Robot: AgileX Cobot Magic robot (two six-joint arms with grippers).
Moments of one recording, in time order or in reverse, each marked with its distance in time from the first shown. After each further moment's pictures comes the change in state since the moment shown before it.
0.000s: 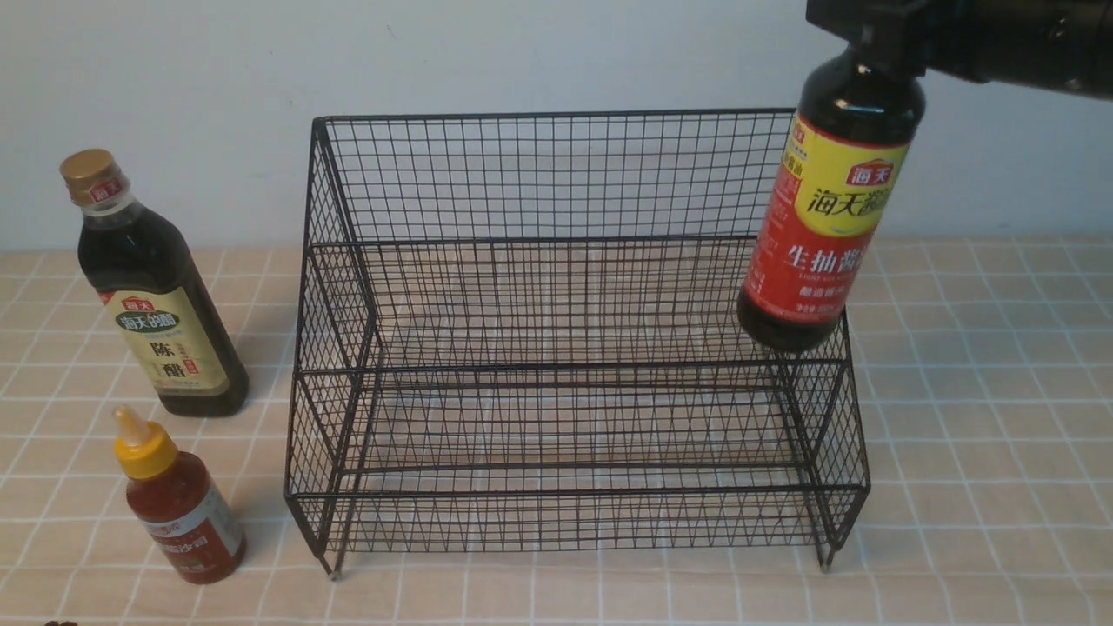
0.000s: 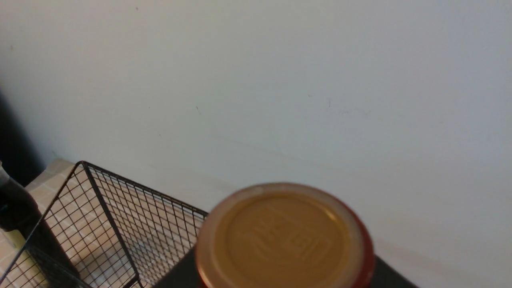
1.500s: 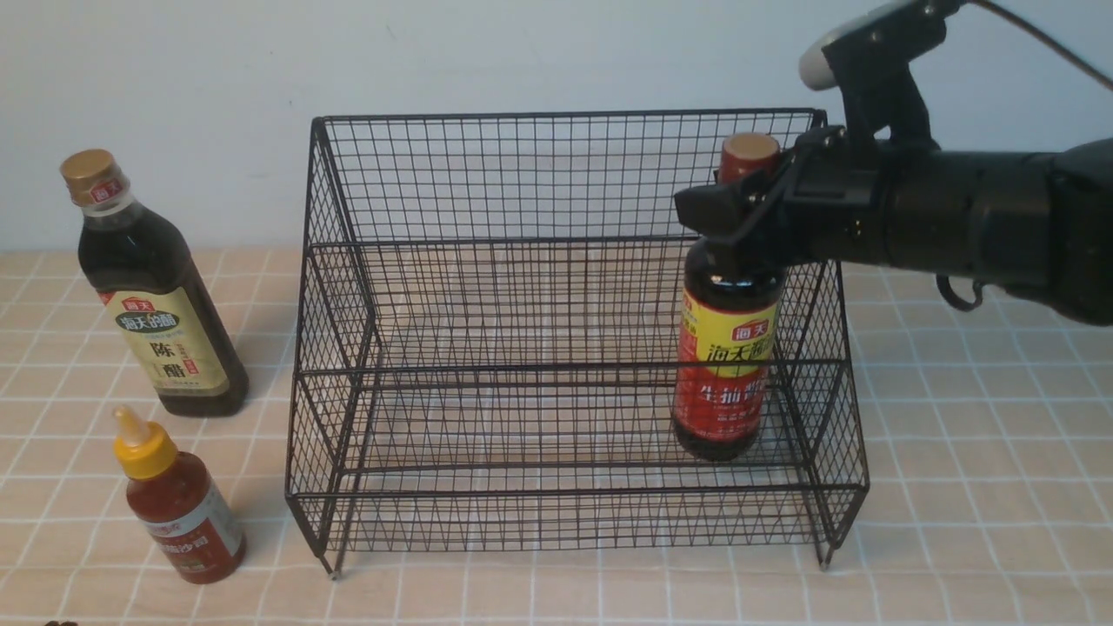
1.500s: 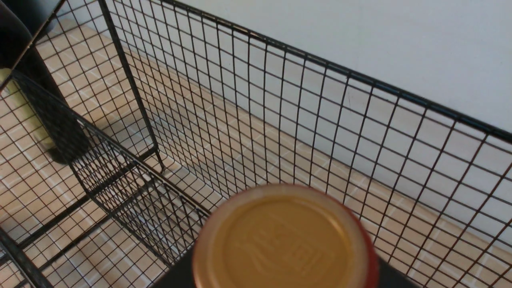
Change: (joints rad) right arm 0.178 0.149 0.154 0.108 -0.101 -0.253; left arm 0.000 0.000 0.000 0.000 0.000 0.000
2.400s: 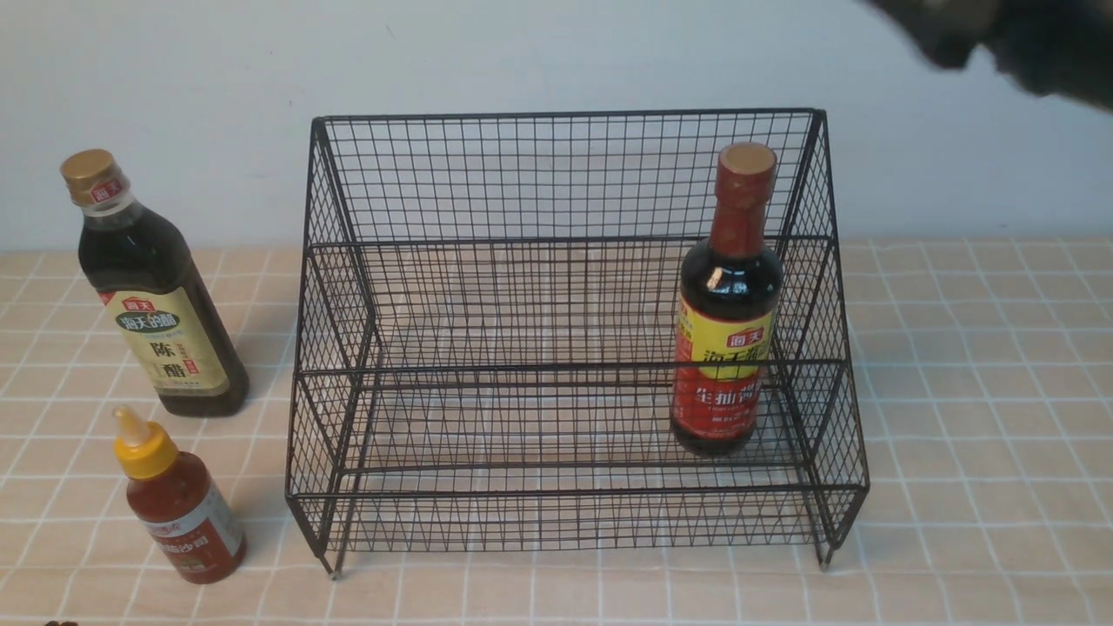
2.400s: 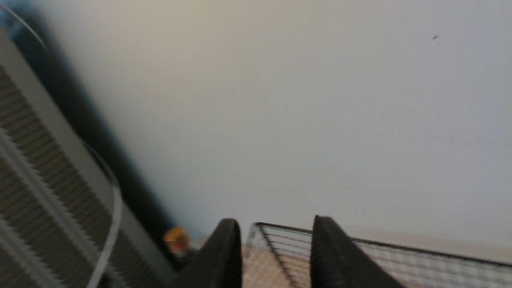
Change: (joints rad) right arm 0.000 -0.485 0.013 -0.052 0.068 0.604; left arm 0.000 0.000 0.000 0.000 0.000 0.000
